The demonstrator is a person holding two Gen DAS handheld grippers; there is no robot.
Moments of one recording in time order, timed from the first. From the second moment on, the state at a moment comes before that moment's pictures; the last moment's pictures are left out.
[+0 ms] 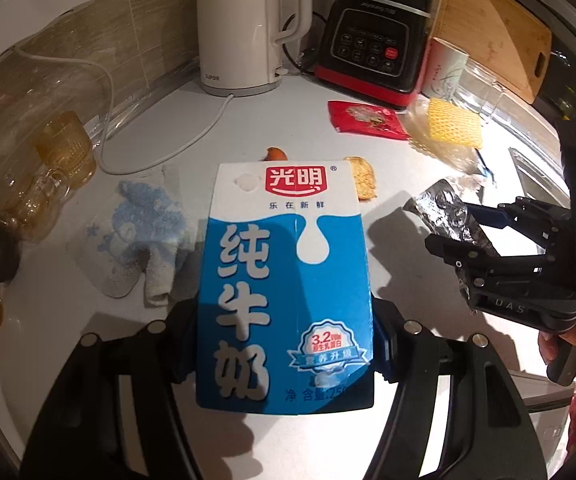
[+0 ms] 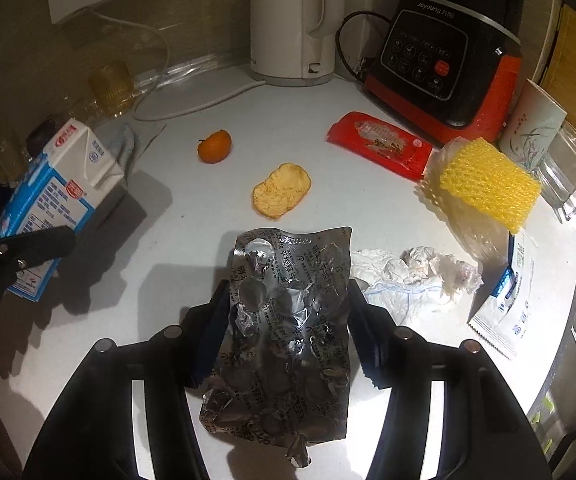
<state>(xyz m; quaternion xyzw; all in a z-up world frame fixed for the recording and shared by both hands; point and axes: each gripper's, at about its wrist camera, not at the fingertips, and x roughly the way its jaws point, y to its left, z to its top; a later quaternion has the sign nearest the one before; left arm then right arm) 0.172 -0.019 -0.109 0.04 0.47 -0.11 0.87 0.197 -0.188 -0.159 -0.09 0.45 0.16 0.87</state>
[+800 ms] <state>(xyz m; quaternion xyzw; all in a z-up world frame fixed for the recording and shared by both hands) -0.019 -0.138 -0.124 0.13 0.51 -0.29 0.80 -0.064 -0.273 -0.128 0.02 0.47 0.02 0.88</state>
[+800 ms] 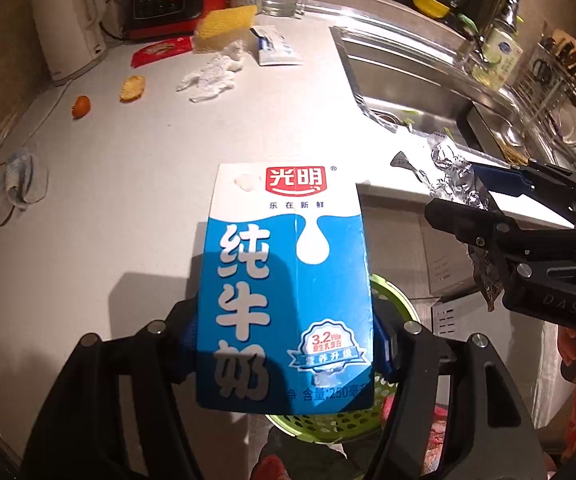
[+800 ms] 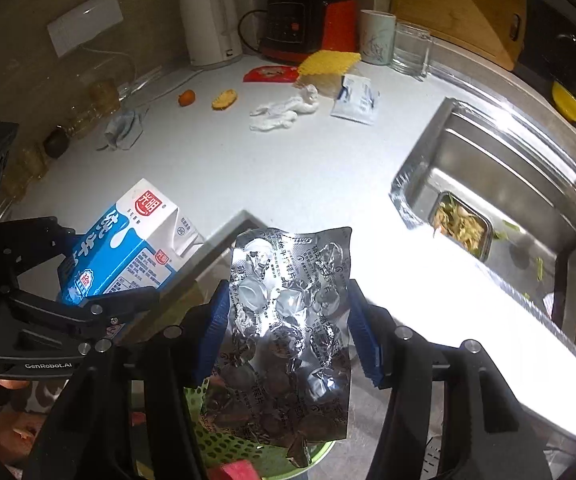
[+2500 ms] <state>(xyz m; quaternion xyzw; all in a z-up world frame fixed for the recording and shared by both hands) -0.038 -0.093 -0.115 0.09 0.52 -0.23 0.82 -0.119 -0.262 -0.141 0.04 0.48 0.01 0.87</state>
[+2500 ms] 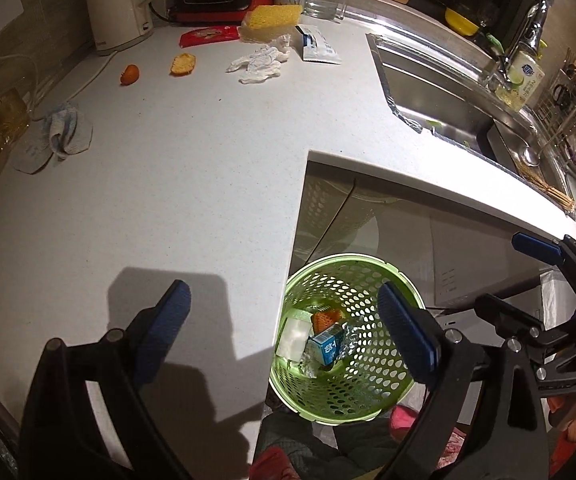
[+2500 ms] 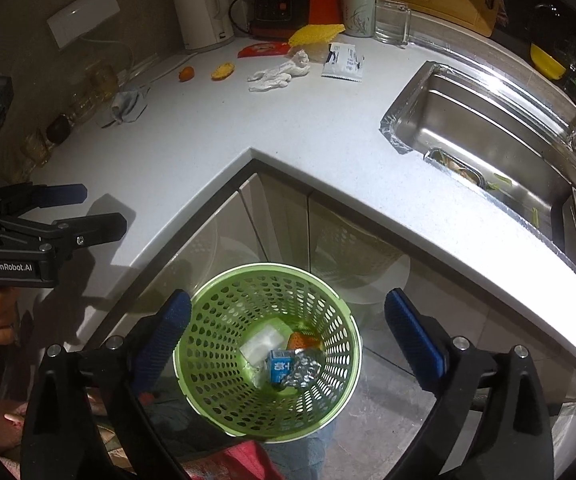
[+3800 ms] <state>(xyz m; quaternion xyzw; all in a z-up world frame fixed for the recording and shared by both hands) 0.228 0.037 -0.139 0.02 0.49 0.05 0.87 0.150 -0.181 -0.111 -0.02 0.42 0.13 0.90</state>
